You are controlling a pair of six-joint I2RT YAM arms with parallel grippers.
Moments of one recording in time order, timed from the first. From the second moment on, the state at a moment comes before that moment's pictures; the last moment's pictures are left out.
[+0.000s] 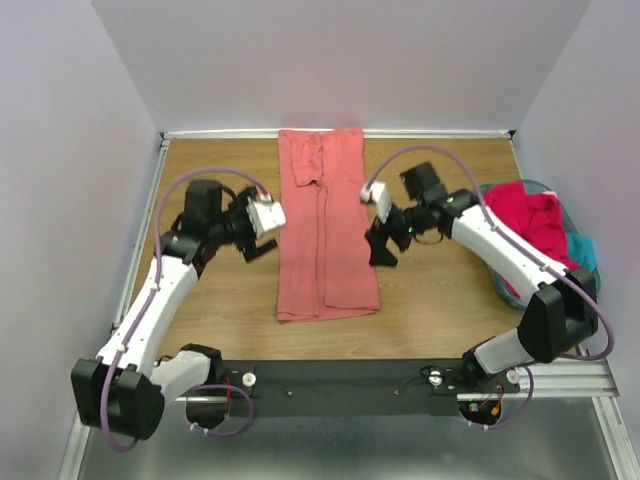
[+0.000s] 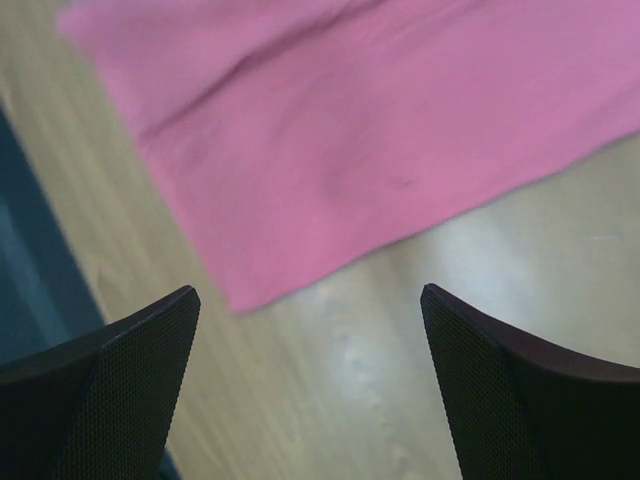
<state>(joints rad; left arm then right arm) -0.20 1.10 1.01 -0.50 0.59 0.83 0.44 1.51 1.30 -0.75 -0.55 -0.47</state>
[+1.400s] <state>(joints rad) -0.80 1.15 0.54 -0.55 0.22 1.18 0.87 1.50 0.77 -0.46 -0.25 -0.67</state>
